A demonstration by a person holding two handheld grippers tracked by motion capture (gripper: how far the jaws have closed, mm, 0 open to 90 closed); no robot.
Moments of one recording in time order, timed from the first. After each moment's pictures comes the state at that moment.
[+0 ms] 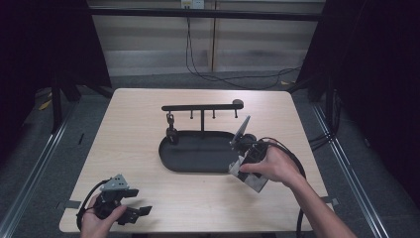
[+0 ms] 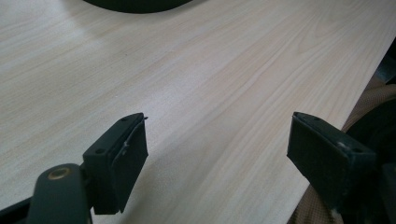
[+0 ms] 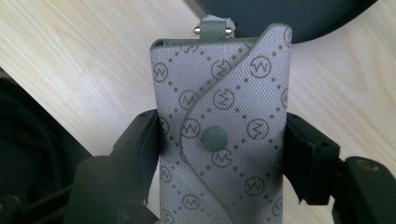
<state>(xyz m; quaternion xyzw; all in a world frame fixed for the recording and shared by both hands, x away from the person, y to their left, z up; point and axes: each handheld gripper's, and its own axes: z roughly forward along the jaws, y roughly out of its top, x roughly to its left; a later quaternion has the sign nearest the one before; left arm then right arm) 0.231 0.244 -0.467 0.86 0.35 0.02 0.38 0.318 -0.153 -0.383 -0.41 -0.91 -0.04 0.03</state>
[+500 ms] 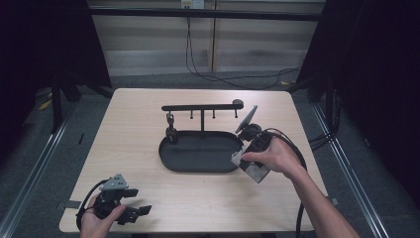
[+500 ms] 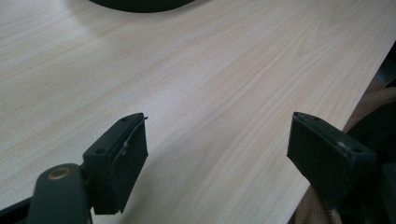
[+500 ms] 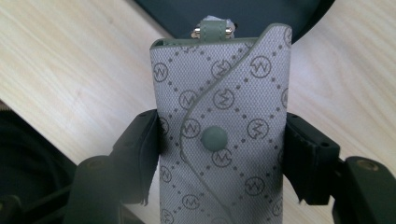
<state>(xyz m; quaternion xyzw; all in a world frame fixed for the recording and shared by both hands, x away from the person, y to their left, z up) 0.232 0.245 -0.467 0.86 0.35 0.01 0.38 0.340 -0.168 -0.375 -0.45 -0.89 -0.07 0.03</state>
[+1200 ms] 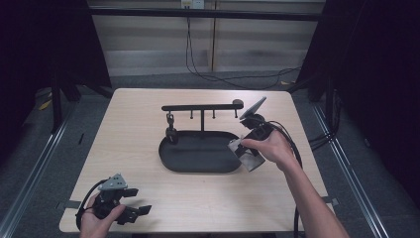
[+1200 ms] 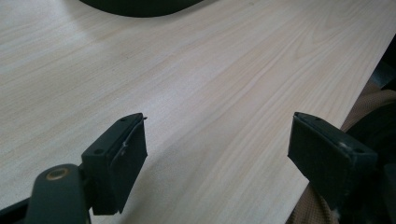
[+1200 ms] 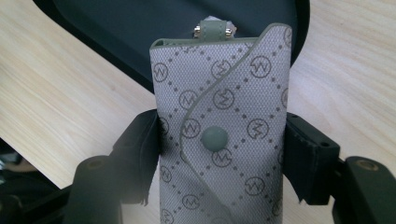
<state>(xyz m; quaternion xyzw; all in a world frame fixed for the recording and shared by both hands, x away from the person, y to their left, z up) 0.232 0.246 -0.466 0.85 0.35 0.01 0.39 0.370 -0.183 -0.382 -0.52 -0.84 -0.14 0.05</state>
